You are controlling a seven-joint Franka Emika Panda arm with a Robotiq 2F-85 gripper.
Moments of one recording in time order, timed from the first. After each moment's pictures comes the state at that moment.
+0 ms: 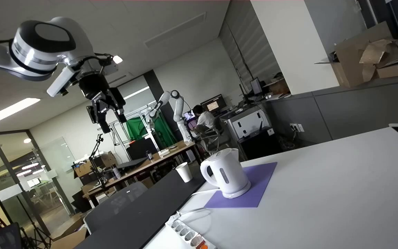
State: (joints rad) arm 0.01 -0.60 -0.01 -2.51 -0.01 1.90 -0.05
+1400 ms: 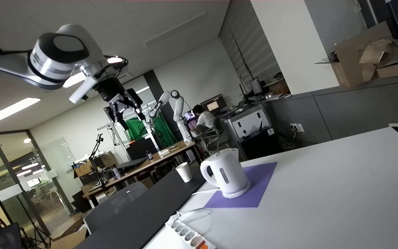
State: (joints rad) arm 0.01 -0.49 -0.01 -2.51 -0.02 2.17 -0.05
